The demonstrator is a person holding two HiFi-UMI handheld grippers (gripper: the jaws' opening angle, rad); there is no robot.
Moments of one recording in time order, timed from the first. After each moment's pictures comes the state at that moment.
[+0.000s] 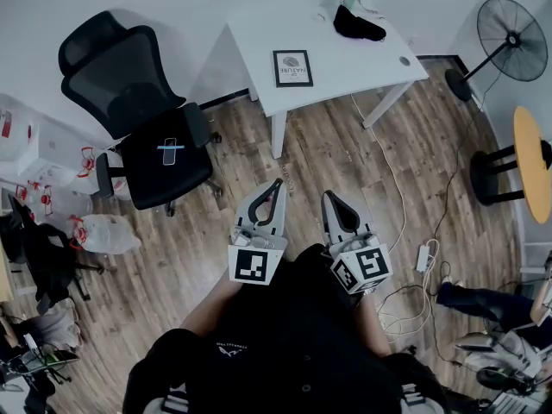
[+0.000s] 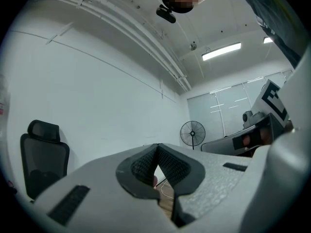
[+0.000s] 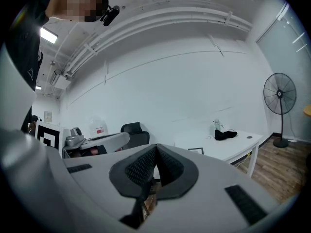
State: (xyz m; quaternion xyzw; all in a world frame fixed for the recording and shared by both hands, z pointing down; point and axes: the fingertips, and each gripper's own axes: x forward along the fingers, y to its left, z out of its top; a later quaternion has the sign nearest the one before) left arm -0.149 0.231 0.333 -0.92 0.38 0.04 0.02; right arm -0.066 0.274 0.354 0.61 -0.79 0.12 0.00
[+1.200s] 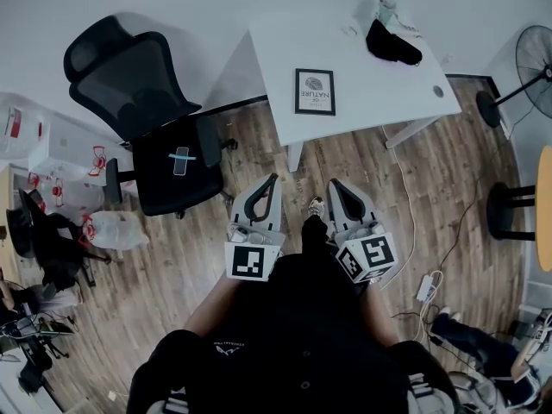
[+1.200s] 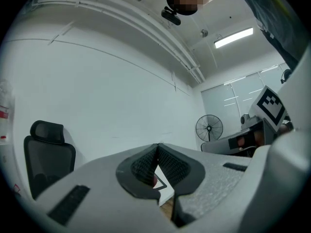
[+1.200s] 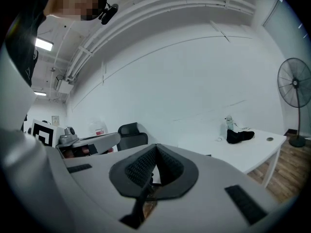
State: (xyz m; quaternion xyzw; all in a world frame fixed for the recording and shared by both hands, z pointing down) left arm -0.115 0.066 0.347 -0.89 0.46 0.01 0.01; right arm -0.007 0.089 0.373 0.56 -0.82 0.14 0.00
